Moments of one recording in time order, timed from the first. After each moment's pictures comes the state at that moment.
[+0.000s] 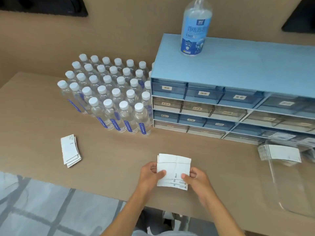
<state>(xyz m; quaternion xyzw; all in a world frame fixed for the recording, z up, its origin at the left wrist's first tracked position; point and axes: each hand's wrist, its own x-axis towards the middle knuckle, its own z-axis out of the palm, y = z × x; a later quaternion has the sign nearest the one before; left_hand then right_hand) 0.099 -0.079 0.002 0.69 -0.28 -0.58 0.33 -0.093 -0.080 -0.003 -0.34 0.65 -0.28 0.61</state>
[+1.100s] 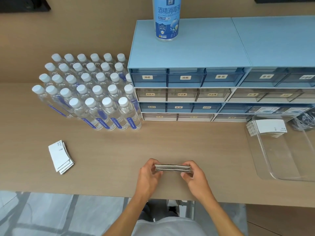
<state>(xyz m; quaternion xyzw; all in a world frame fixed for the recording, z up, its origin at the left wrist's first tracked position) 0.096 -0.056 -0.029 0.66 -0.48 -0.50 0.29 -0.099 -0.035 -0.031 -0.46 0.67 -0.31 0.49</state>
